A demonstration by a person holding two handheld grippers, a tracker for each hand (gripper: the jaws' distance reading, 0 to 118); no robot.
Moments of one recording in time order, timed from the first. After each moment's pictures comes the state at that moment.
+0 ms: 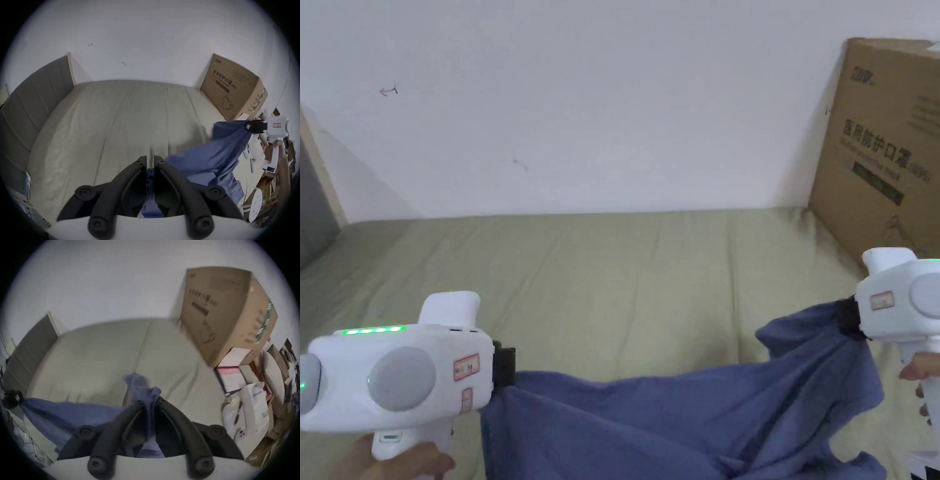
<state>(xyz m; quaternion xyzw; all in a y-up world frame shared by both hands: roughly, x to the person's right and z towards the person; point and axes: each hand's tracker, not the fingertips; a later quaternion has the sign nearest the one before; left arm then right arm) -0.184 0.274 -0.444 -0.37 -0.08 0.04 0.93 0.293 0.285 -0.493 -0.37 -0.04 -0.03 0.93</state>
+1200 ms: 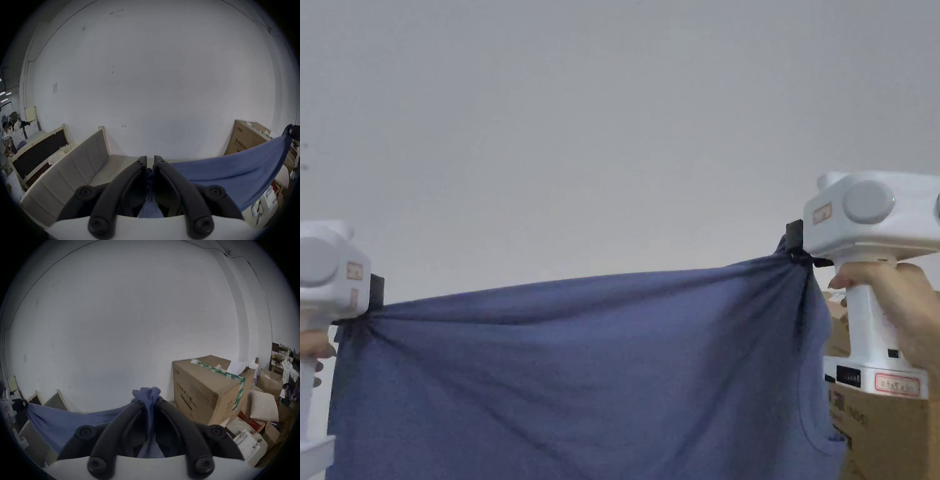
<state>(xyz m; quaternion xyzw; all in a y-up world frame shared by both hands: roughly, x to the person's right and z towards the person) -0.237 0.605 -0.573 -0.13 0.05 0.00 0.99 0.289 0.633 -0.538 -0.09 -0.08 -0.09 0.99</state>
